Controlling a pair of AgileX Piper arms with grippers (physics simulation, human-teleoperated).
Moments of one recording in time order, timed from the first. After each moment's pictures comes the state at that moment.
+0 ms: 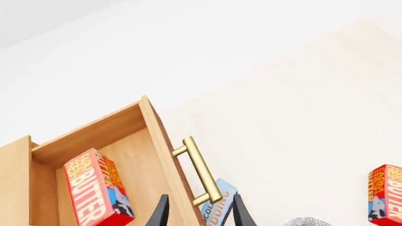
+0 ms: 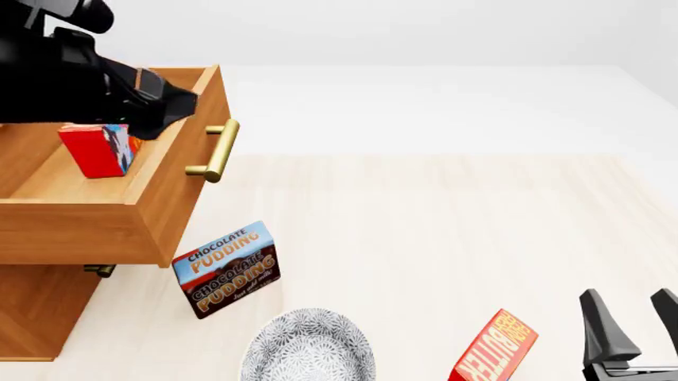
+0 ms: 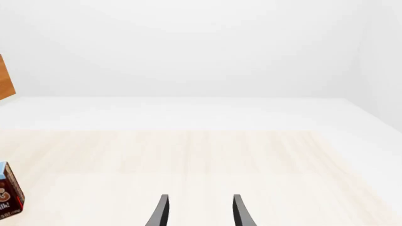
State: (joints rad) left arm -0.36 1.13 -1.39 0.84 0.16; right arm 0.01 0.01 -0.01 -0.01 0.00
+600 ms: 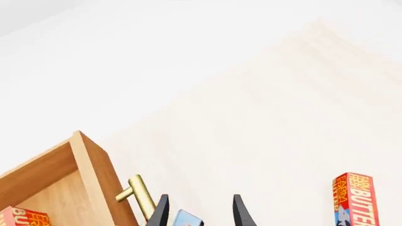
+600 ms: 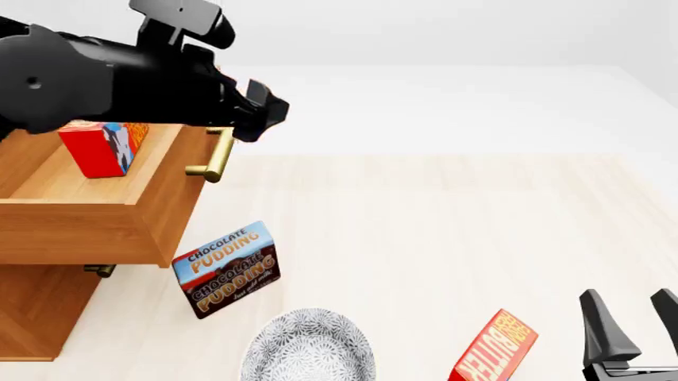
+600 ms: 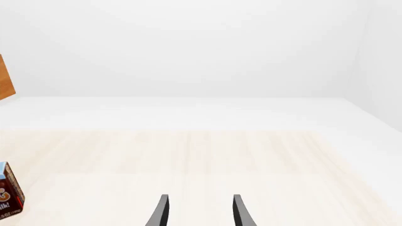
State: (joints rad) left arm -0.54 1.33 -1.43 0.70 0.09; right arm 0.01 0.01 -0.01 -0.01 0.00
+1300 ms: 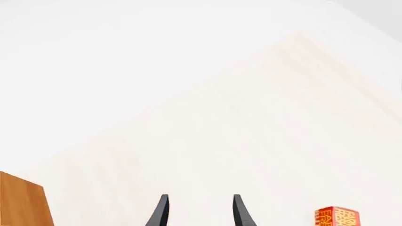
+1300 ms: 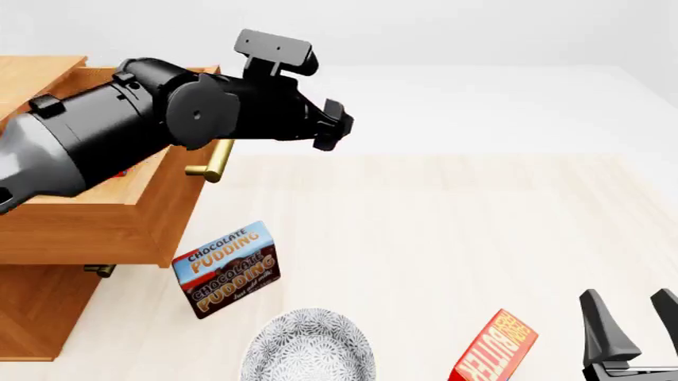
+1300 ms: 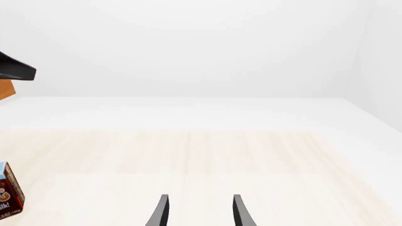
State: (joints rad) left arm -0.61 1.58 -1.48 0.49 -0.05; right arm 0.01 0.01 -0.01 -0.01 0.00
